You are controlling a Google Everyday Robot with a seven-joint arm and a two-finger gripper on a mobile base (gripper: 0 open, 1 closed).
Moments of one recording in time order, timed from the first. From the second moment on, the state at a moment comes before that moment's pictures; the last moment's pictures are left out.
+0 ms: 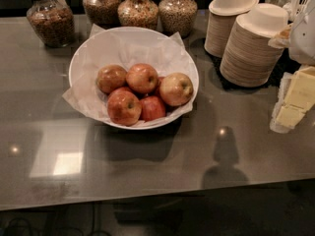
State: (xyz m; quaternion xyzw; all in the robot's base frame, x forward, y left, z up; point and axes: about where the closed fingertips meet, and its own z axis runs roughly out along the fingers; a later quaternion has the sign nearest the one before) arm 0.438 -0.217 0.976 -0.60 0.78 -0.03 0.16
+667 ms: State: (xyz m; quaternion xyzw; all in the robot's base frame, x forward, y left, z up) arm 0.462 -0.188 0.980 -0.63 0.76 -0.02 0.18
